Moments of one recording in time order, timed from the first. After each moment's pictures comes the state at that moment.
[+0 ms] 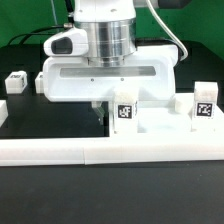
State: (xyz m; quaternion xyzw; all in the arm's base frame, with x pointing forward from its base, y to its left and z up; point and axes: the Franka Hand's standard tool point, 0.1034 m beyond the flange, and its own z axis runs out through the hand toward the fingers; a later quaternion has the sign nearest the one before) arm 0.570 -0.015 0.010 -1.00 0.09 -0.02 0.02
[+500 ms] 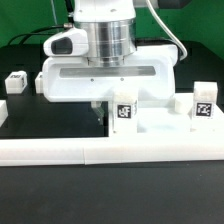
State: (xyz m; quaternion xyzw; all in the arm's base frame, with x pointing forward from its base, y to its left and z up) arm 0.561 -0.026 0.010 -1.00 0.03 -0.02 0.01
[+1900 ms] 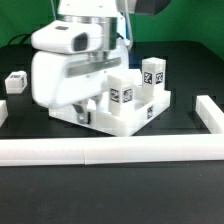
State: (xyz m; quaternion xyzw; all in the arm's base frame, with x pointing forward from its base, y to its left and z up) arm 0.570 -0.034 0.013 -0.84 -0.54 -0.03 -0.07
